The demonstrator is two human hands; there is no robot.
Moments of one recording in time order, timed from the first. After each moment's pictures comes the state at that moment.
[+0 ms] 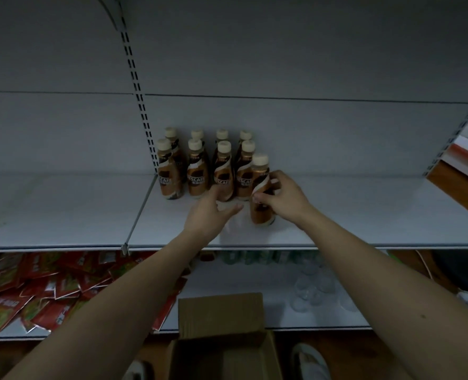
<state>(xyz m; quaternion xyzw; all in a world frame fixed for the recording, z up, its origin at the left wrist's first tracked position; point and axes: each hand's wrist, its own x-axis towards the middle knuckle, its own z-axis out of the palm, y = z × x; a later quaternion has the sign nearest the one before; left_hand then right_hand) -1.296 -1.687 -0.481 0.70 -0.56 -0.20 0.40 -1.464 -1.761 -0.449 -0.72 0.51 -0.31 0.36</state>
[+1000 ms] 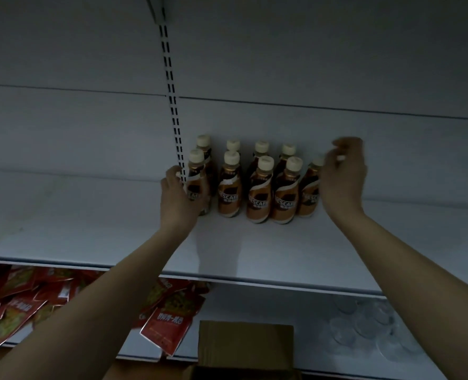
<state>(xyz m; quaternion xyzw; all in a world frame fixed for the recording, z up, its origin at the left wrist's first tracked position) -1.173 -1.726 -0.482 0.75 -0.41 -0.11 0.50 -1.415 -1.826 -0.416 -0.61 0.51 -0.59 0.17</state>
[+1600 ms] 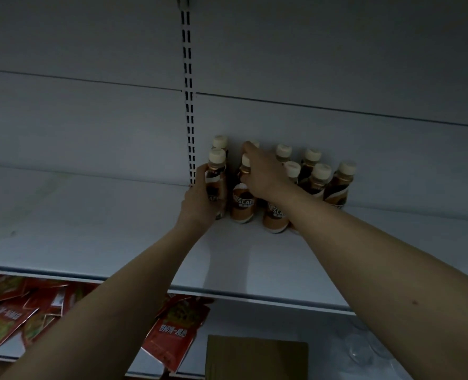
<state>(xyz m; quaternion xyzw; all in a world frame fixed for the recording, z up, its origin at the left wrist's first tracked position) -1.147 -1.762 -0.501 0.74 -0.49 -0.14 0.45 -1.269 -1.829 -0.419 -0.87 0.41 -0.21 0.15</state>
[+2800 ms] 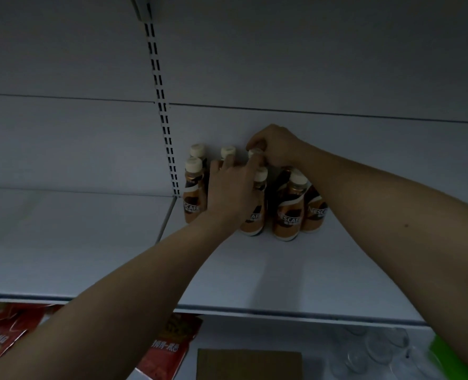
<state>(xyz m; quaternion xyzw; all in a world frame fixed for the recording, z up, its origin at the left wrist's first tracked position) -1.228 -1.802 -0.440 0.68 -0.65 0.18 0.28 -1.314 -1.923 -0.377 -0.90 0.40 -0.12 0.10</state>
